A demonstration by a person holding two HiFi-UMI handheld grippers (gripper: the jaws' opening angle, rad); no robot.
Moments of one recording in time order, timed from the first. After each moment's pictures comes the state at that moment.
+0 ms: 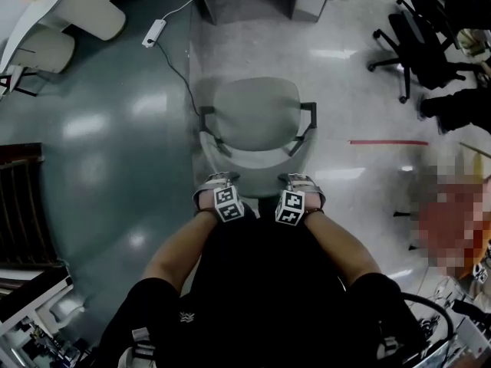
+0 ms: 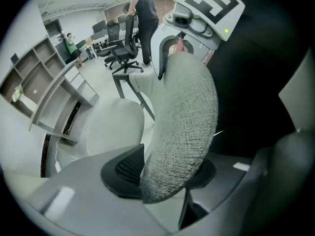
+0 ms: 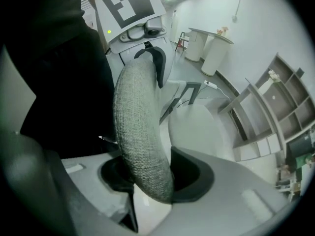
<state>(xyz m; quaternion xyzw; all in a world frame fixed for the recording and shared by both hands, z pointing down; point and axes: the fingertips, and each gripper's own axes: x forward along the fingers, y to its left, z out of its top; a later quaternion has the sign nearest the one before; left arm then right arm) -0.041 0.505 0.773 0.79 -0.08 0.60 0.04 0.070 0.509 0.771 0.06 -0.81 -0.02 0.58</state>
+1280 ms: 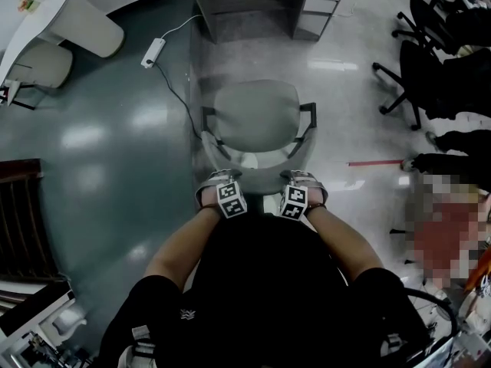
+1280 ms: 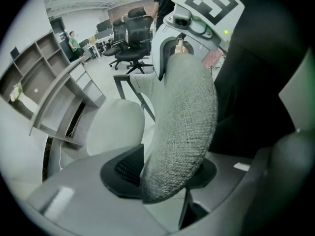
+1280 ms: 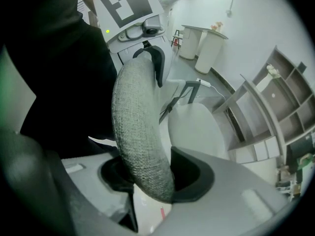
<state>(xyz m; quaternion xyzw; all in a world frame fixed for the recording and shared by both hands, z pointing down) -0.051 0.341 0.767 0.80 -0.08 0.60 0.04 0.061 0.344 0.767 0.06 -0.81 -0.01 0.58</state>
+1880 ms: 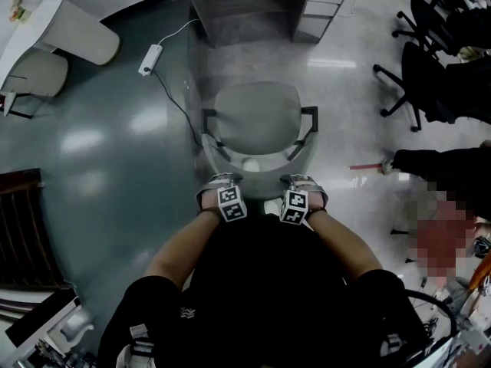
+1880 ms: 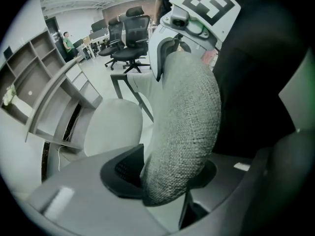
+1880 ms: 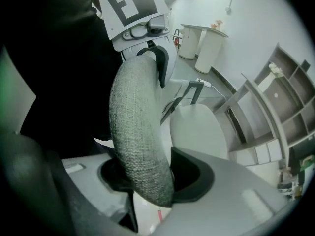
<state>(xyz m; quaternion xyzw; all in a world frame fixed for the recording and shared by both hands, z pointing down) -0.071 0.293 0.766 0.80 -0.05 0.60 0.04 0.040 0.302 0.768 0.06 -0.81 0.00 0.58</state>
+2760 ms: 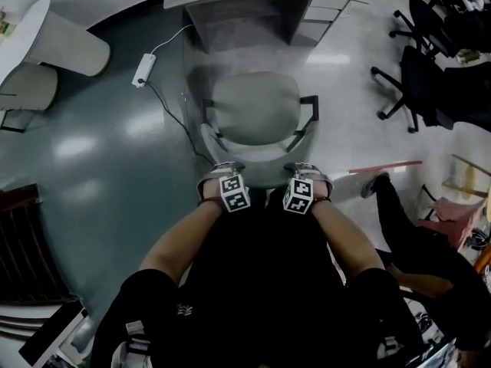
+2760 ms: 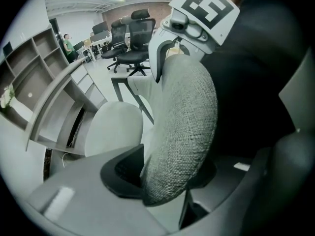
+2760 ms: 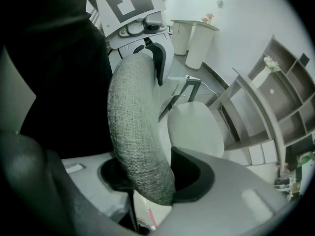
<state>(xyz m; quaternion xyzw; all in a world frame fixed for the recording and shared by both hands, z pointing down) -0.089 0.156 0.764 0.81 -0.04 0.58 0.03 0.023 0.163 0.764 0.08 -0.80 0.01 0.60</state>
